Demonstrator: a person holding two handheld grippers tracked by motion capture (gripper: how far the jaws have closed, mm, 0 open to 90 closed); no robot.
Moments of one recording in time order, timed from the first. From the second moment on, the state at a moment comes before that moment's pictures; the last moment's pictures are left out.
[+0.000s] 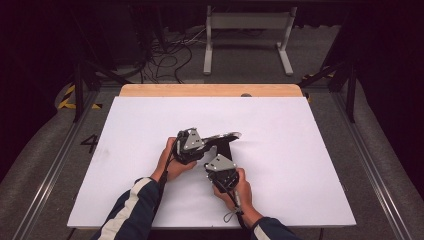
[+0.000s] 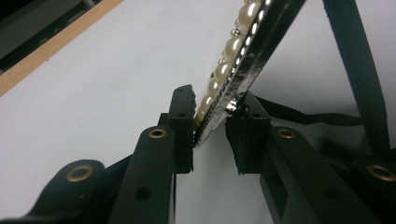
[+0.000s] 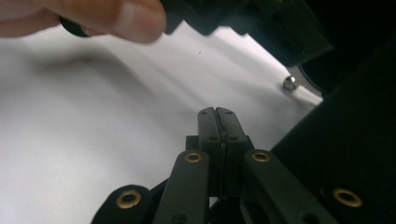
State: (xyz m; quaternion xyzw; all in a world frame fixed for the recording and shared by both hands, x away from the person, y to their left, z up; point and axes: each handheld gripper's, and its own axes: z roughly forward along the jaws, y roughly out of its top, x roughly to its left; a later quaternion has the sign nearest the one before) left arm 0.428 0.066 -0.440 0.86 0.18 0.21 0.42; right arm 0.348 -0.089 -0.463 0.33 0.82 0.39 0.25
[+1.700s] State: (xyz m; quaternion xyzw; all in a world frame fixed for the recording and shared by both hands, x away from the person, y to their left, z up) left arm 0.419 0.065 -0.437 0.87 0.17 0.23 0.40; right arm 0.350 -0.103 -0.455 0.36 0.81 0.41 0.24
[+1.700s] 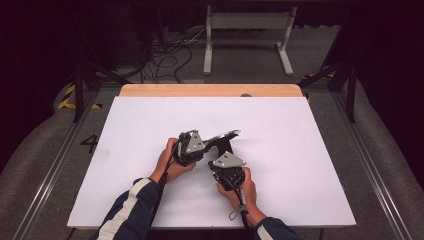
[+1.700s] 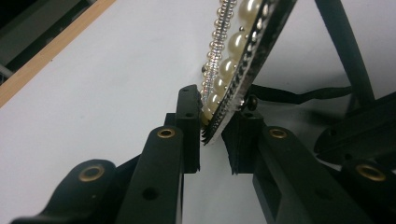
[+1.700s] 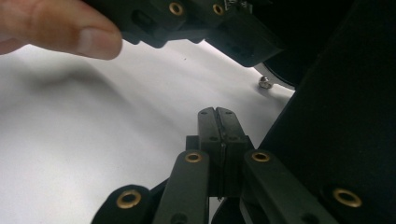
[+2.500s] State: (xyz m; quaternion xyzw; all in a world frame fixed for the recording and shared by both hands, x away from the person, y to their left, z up) left arm 0.396 0.069 -0.436 0.87 0.17 0.27 0.36; right arm 0.344 -0.104 -0.456 0.35 0.81 0.40 0.23
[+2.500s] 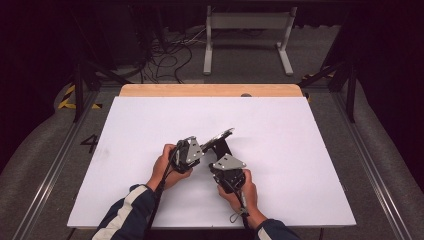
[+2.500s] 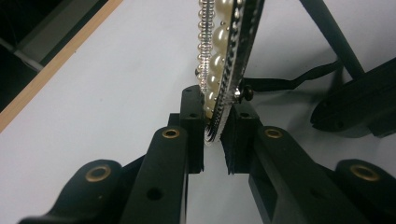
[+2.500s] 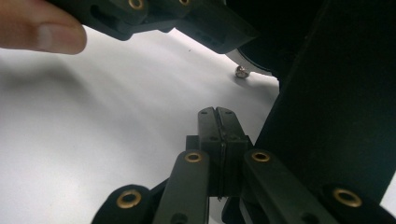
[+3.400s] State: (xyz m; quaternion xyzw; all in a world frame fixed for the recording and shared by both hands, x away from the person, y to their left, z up) left arm 0.403 0.084 -0.450 0.87 0.18 0.23 0.39; right arm 0.344 -0.115 -0.457 0.37 0.81 0.41 0.21
